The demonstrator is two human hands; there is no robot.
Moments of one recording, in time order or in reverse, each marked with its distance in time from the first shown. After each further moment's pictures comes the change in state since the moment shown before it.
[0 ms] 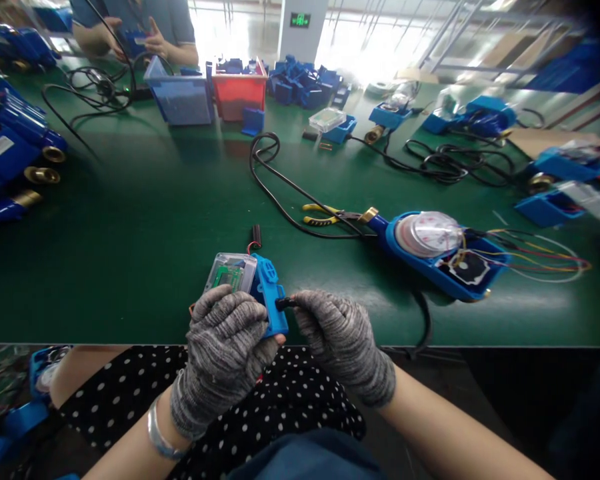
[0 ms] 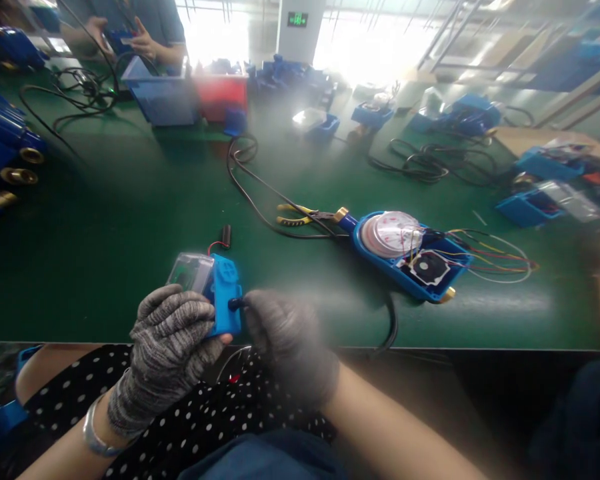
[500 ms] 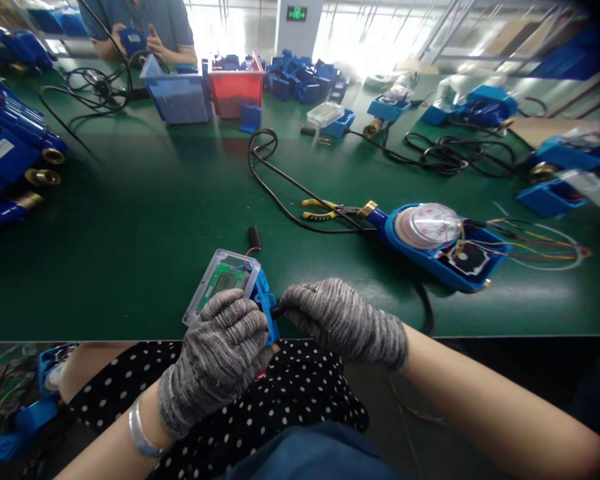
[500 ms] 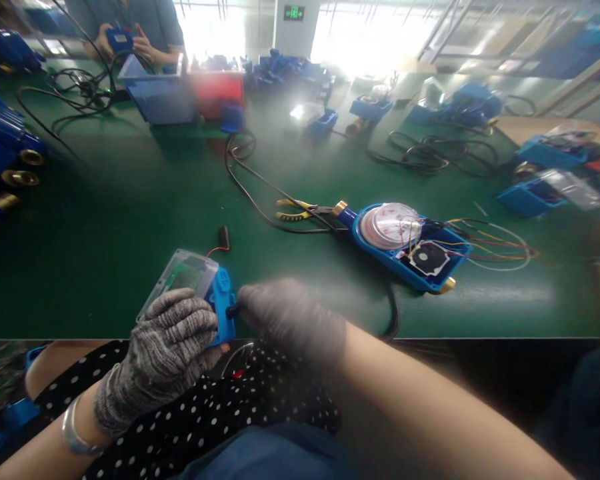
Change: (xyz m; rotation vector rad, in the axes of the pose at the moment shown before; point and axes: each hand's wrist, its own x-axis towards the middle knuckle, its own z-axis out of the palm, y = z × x) left_hand -0.004 -0.008 -0.009 -0.025 -0.130 0.179; right_hand 0.041 0.010 -0.021 0.009 -0.742 0.012
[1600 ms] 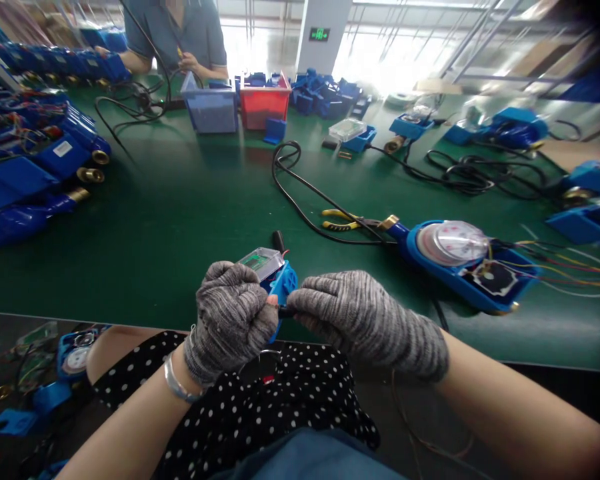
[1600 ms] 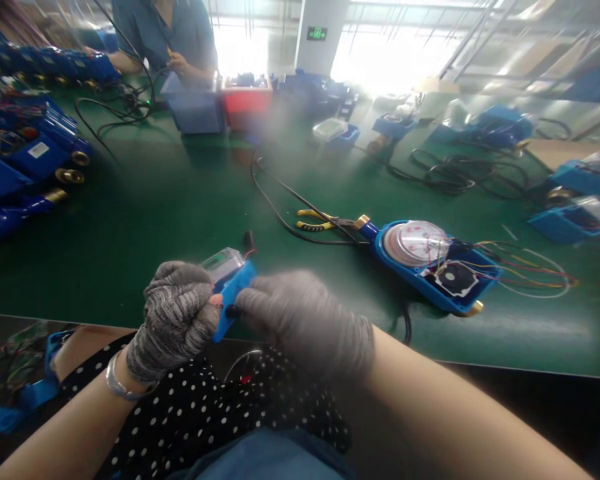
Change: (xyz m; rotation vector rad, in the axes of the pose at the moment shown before) left_hand 0.017 -0.022 -0.026 0.058 0.113 -0.197; right_hand 0.016 -0.026 -0.030 -0.061 0.235 -0.401
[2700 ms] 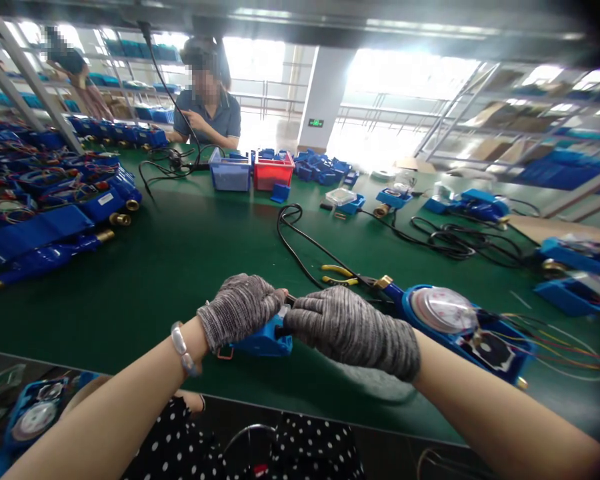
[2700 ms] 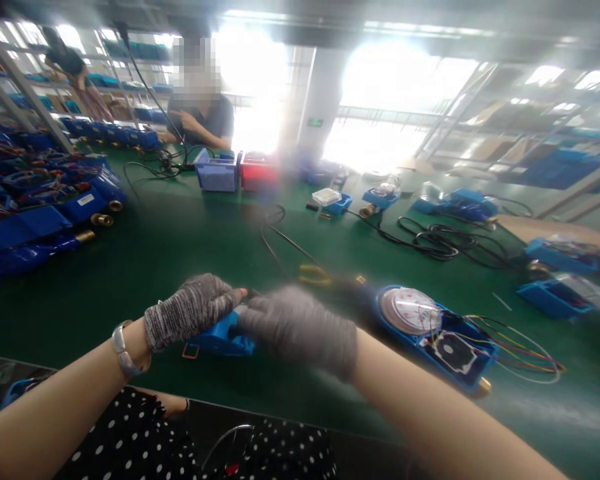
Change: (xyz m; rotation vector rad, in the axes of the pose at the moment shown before) left_hand 0.067 -0.054 0.005 0.371 -0.418 0.359; right_hand 0.045 0.038 -0.027 -0.267 -0.137 -0.203
